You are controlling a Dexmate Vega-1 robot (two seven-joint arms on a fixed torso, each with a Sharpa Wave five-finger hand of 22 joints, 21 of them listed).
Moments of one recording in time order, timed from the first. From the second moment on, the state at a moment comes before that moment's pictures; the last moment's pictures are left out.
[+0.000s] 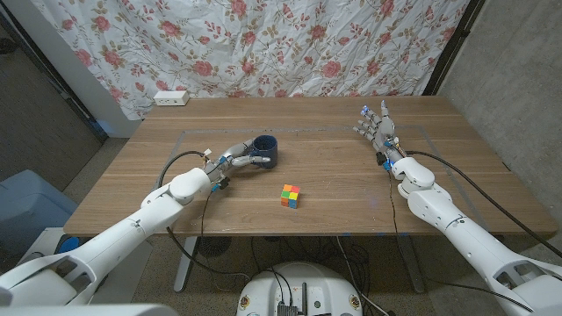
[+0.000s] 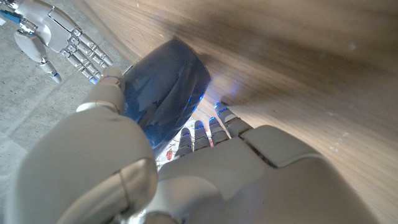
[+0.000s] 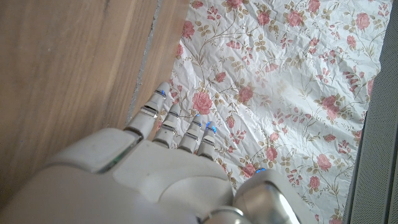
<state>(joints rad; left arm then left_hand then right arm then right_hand) 0.80 0.70 0.57 -1.31 -0.20 -0.35 -0.12 0.74 -0.07 0.34 -0.17 0.20 -0.04 0.01 0.21 0.17 -0.01 0.02 0.18 0.19 -0.04 0.04 0.17 0.17 0.06 -0.02 0.17 0.17 -0.84 -0.51 -0.37 -1.30 0.65 0.29 0.03 -0.01 0.06 0.04 0.15 0.29 0.19 -0.22 0.19 0.19 0.21 -0.19 0.20 0.20 0.18 -0.04 0.23 0.28 0.42 0.07 0.21 0.18</state>
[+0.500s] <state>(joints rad) 0.81 0.72 0.55 -1.31 -0.26 -0.37 -0.16 0.69 -0.10 0.32 -0.15 0.20 -0.11 0.04 0.18 0.17 -0.12 0.04 0.18 0.18 -0.16 0.07 0.17 0.17 -0.16 -0.01 0.16 0.17 -0.84 -0.51 -0.37 -1.30 0.65 0.29 0.03 -0.01 0.06 0.04 0.15 0.29 0.19 -0.22 0.19 0.19 0.21 -0.19 0.20 0.20 0.18 -0.04 0.23 0.28 0.42 0.07 0.21 0.18</state>
